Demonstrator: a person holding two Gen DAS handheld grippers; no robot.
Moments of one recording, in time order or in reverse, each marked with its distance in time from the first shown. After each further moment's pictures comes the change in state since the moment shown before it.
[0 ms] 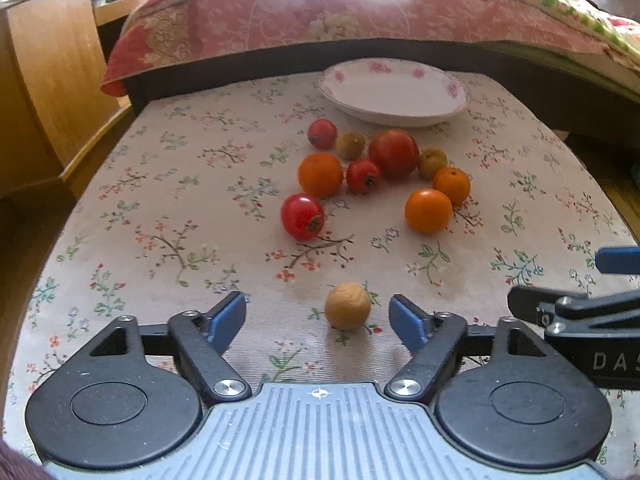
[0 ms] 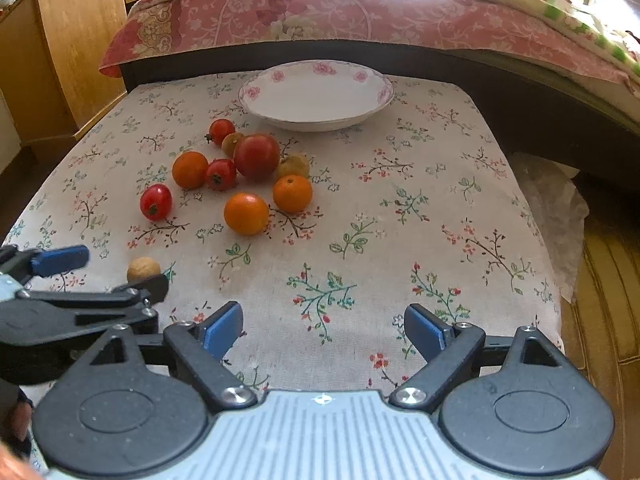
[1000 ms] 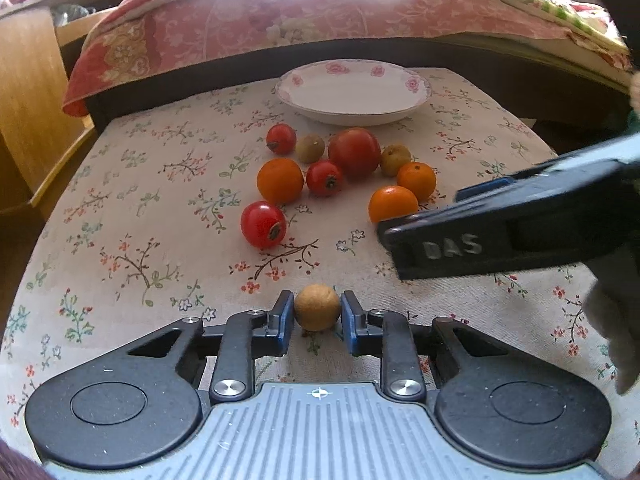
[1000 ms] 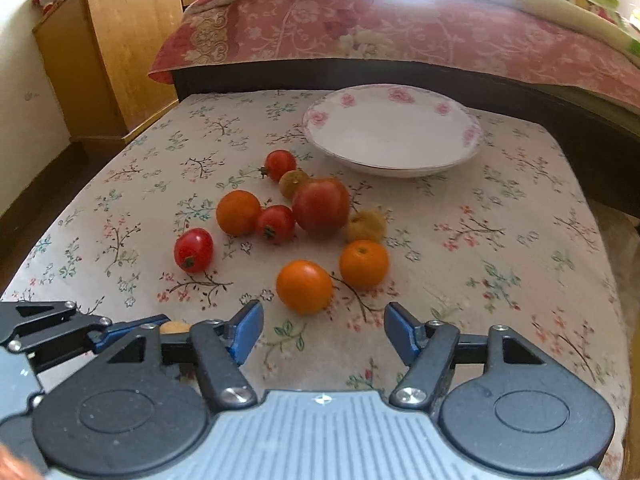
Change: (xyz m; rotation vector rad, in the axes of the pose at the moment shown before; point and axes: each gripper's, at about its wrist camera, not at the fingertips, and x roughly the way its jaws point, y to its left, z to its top) left arm 0.006 -0.008 -0.001 0.091 -0.035 -0.080; right arm 0.049 0.020 0.041 -0.097 -0.053 0.176
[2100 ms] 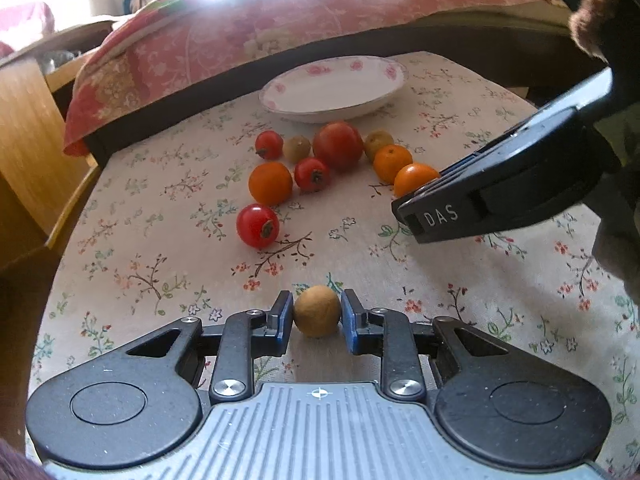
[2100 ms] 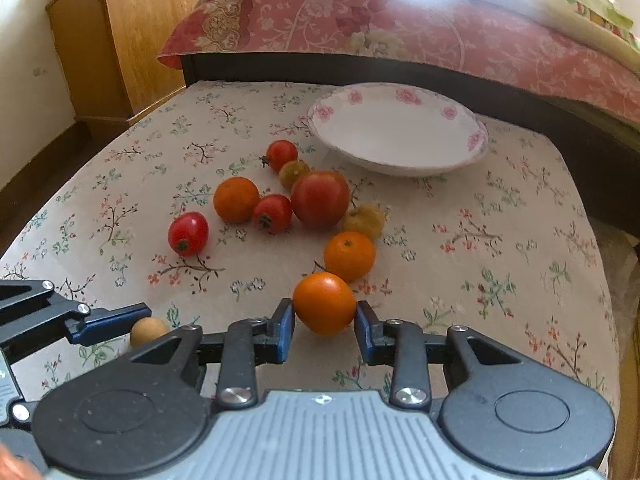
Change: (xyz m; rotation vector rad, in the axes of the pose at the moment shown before) left arm -0.008 -0.020 -0.012 0.151 -0.018 0.067; right arm 0.000 -0.003 -0.004 -0.067 0.008 -0.011
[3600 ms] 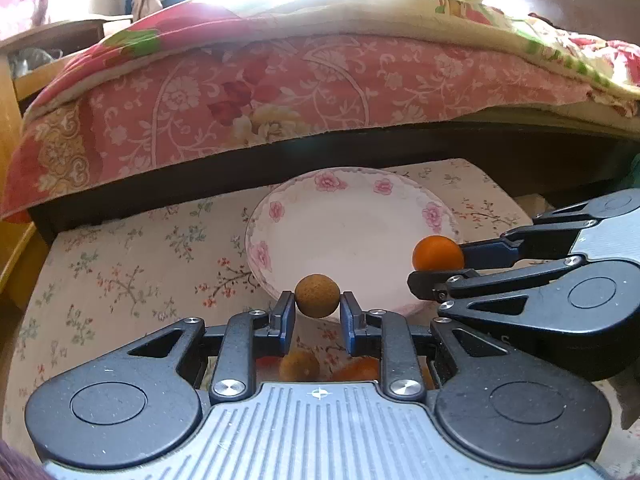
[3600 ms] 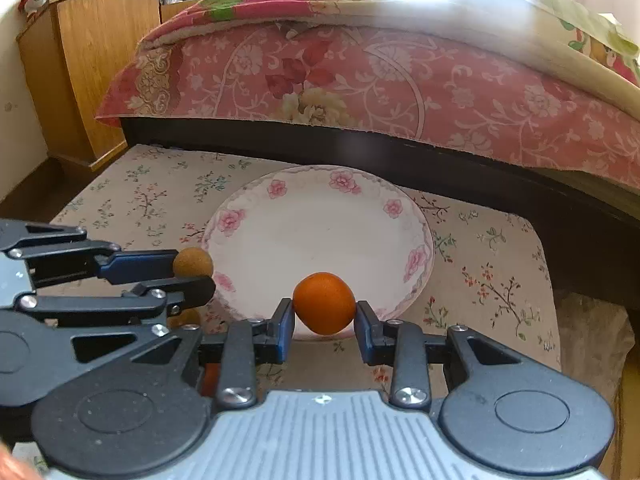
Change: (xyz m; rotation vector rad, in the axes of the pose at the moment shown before) left arm 0.085 0.041 0.145 -0.135 -0.088 -0.108; right arm 0.041 -0.073 0.106 -0.008 -0.057 -0.031
